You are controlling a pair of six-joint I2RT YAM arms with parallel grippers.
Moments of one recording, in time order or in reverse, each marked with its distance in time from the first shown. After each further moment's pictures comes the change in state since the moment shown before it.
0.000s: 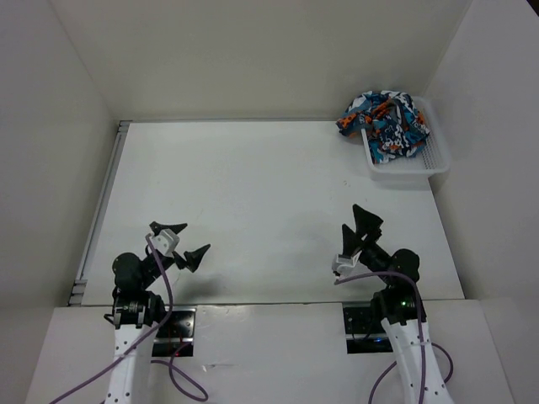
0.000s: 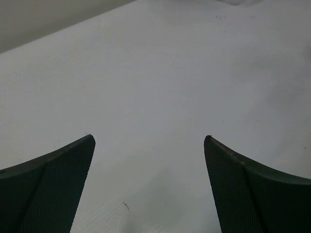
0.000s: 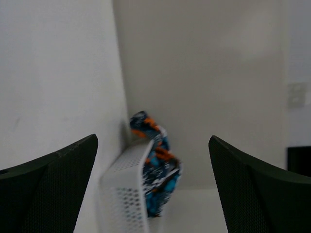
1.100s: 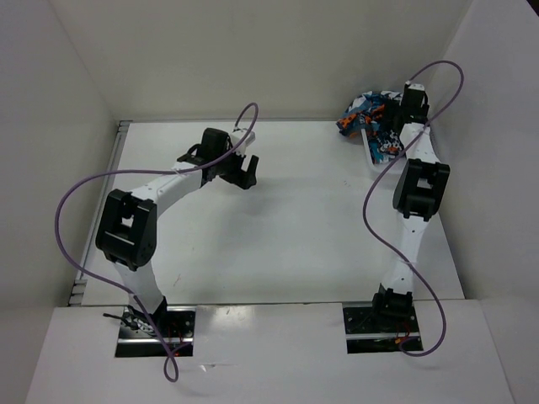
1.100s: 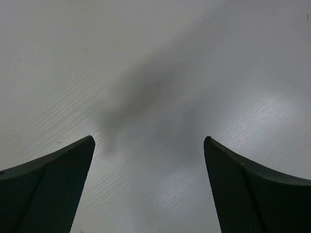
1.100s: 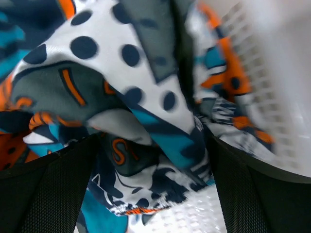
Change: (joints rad) left arm -0.444 1.798 1.301 -0.197 -0.446 0.001; right arm -0.322 2.401 2.122 -0.252 0.706 1.339
